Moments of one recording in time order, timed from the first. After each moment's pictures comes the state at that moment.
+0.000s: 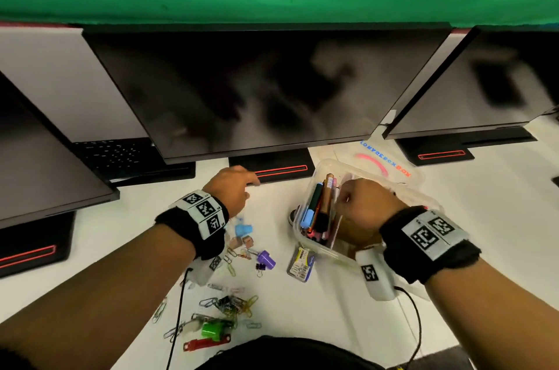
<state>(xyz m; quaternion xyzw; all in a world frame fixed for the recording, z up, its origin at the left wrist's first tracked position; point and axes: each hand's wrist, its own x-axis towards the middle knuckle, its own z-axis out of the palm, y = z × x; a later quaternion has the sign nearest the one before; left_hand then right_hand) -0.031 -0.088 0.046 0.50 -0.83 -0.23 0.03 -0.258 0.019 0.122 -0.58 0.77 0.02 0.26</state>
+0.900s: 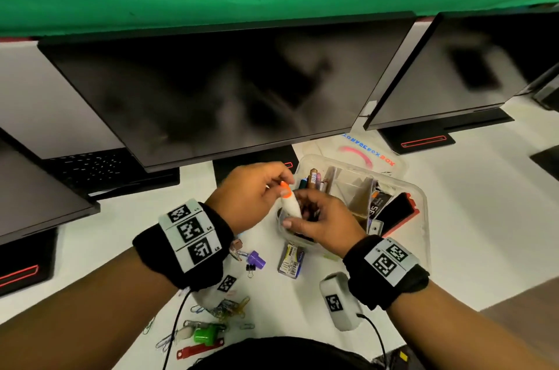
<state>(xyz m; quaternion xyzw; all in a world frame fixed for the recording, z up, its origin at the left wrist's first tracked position) -0.072 -0.022 0.129 0.39 -0.84 -0.33 0.19 -0.230 0.051 0.075 -0.56 0.66 -0.33 0.37</state>
